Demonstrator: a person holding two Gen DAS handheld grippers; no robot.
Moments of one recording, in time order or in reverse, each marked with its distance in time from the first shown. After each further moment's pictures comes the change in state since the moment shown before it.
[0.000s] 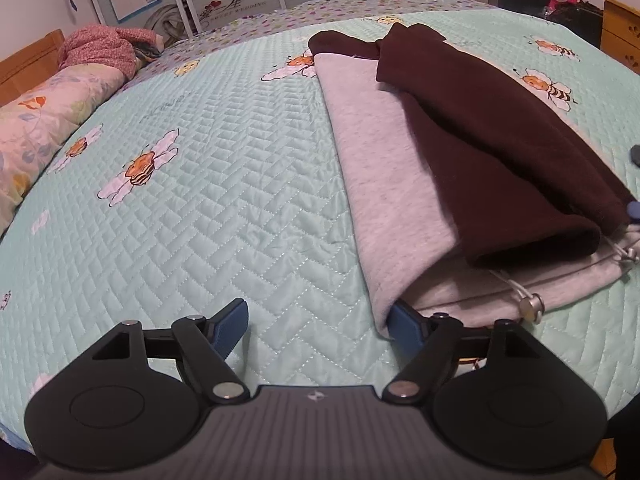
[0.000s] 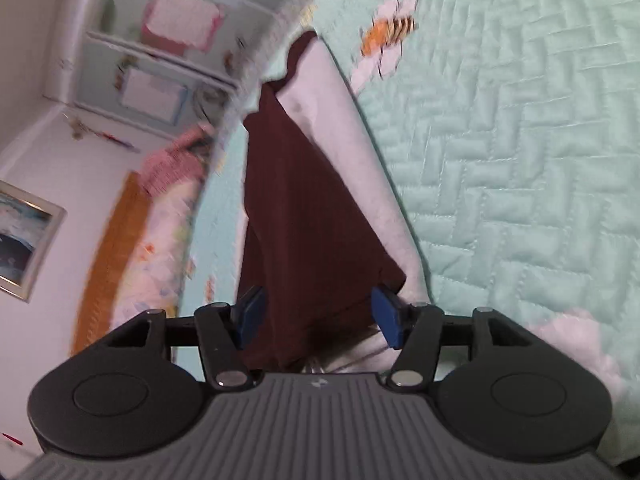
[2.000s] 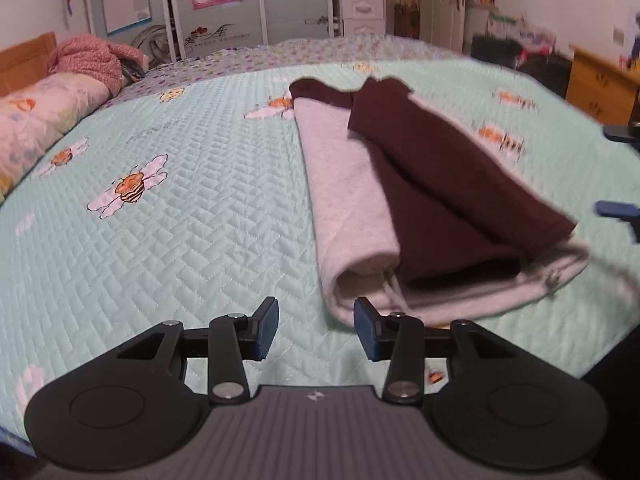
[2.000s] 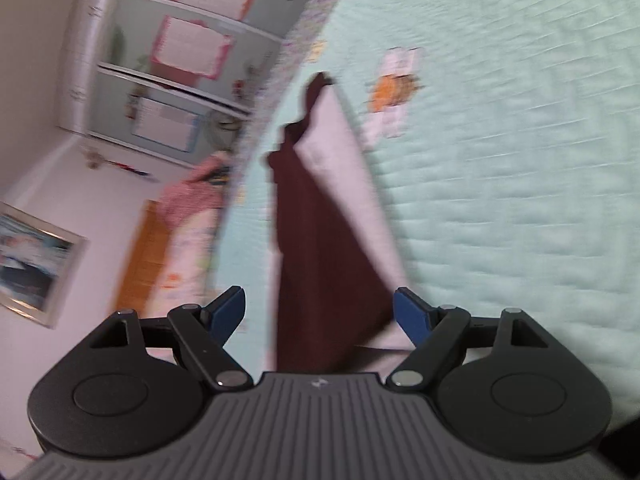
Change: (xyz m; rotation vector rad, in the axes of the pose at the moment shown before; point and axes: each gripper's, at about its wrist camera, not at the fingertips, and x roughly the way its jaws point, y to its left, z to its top) left arm -0.050 0.015 -0.012 -0.080 -0.141 -0.157; right arm -0.037 0.011 0.030 0.034 -0.029 0.113
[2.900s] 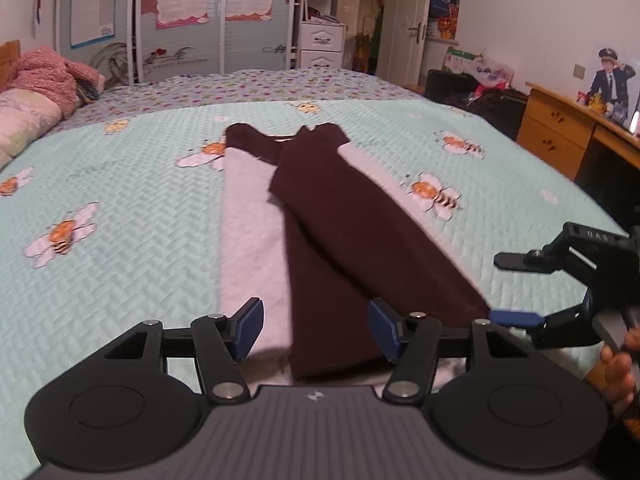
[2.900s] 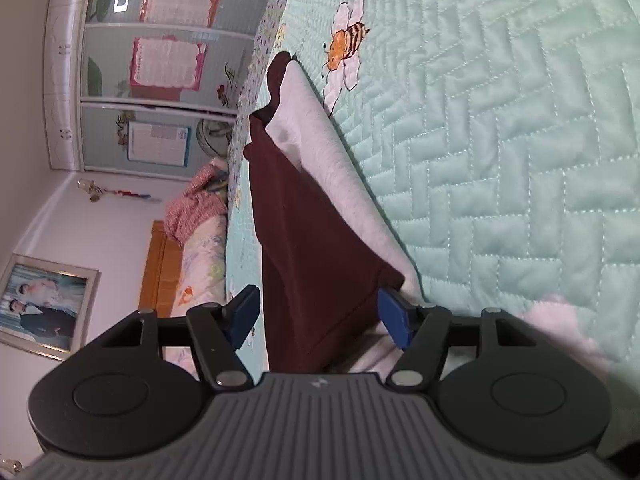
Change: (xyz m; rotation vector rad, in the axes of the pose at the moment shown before) left arm 0.009 -0.041 0.048 -0.009 -0.074 -0.174; right arm 0.027 -0.031 -0.004 0.143 0.027 -0.040
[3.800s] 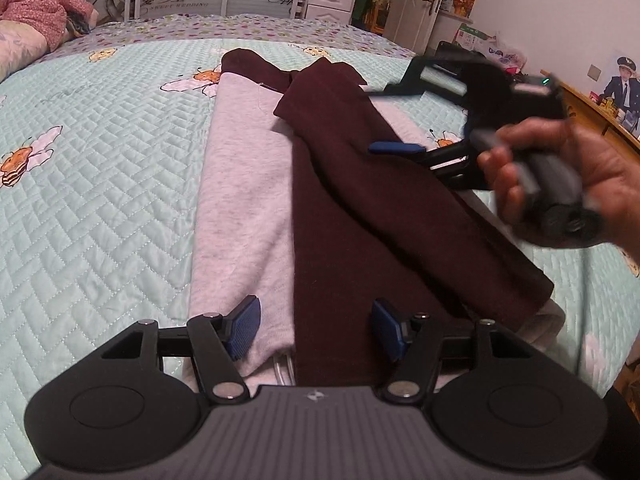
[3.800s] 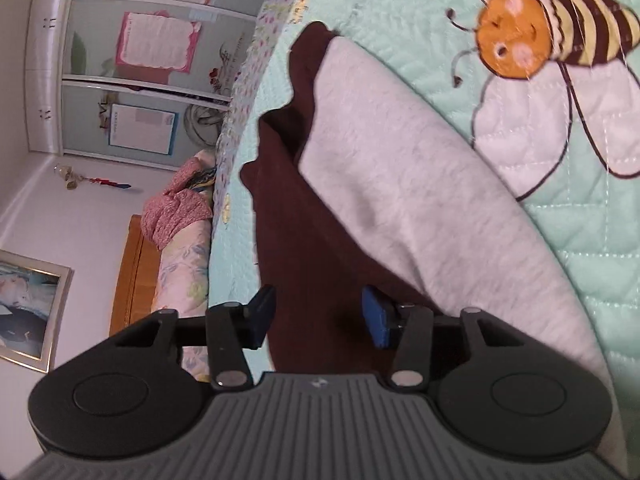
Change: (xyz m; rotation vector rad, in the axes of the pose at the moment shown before) left arm 0.078 0.030 -0.023 -0.089 0.132 -0.052; right arm 0.186 0.064 0.095 -0.020 0.028 -0.012
